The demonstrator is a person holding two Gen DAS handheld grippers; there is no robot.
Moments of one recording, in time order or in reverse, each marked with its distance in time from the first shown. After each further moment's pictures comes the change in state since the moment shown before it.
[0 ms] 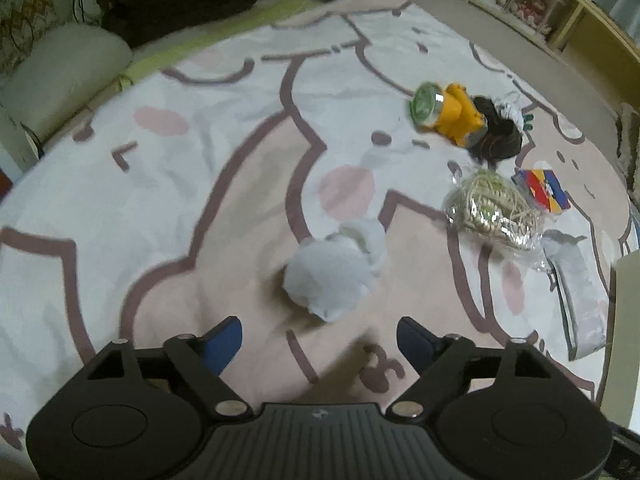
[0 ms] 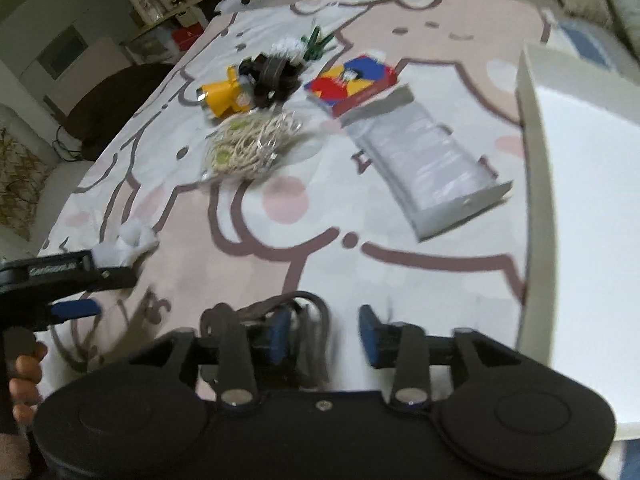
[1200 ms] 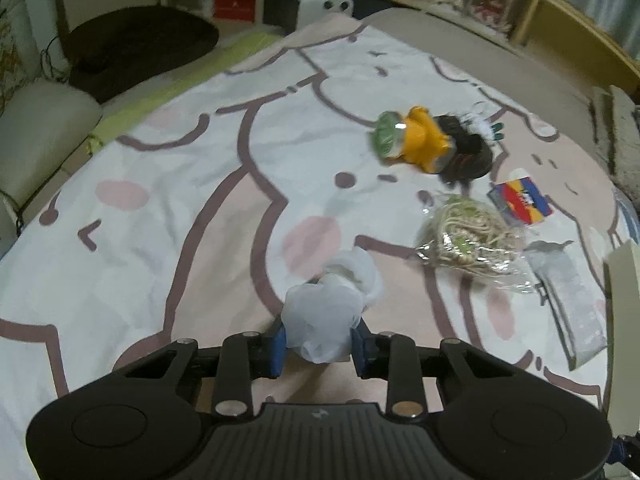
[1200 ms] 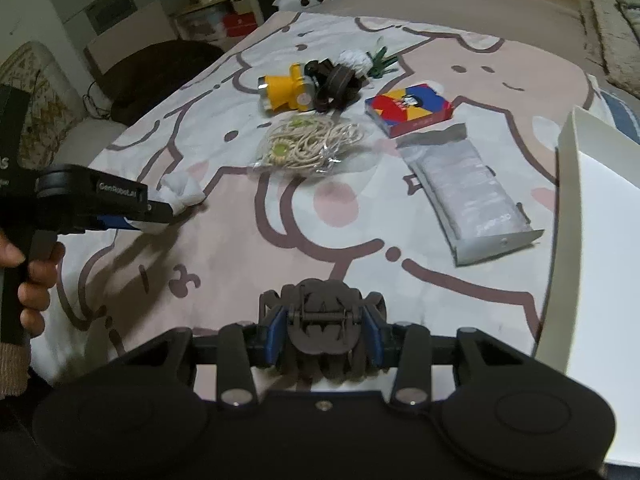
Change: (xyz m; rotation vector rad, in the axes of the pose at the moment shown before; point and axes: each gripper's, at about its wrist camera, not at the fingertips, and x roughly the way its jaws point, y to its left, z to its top) left arm 0.002 -0.020 0.020 0.128 -0.082 -0.033; right arm -0.010 0.037 -0.011 -0.202 -0.031 -0.002
